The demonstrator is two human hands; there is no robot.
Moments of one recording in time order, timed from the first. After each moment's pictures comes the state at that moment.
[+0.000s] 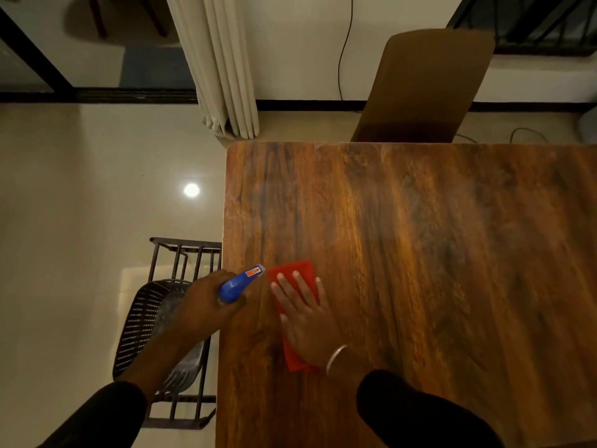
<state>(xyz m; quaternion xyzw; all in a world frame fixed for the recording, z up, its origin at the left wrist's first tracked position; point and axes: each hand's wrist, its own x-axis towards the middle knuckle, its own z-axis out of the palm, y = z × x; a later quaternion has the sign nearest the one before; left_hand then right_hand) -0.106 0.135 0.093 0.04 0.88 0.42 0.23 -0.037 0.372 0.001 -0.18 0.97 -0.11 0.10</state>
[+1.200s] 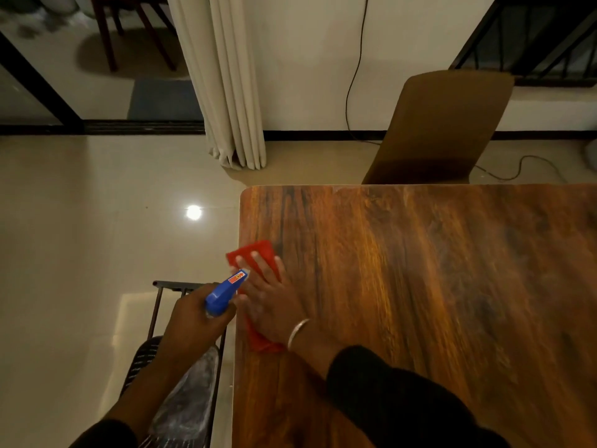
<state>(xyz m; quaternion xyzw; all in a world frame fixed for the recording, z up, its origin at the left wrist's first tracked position) -0.196 0.104 0.077 -0.03 0.90 0.43 0.12 -0.218 0.275 -0.001 -0.24 0.96 -0.06 0.13</state>
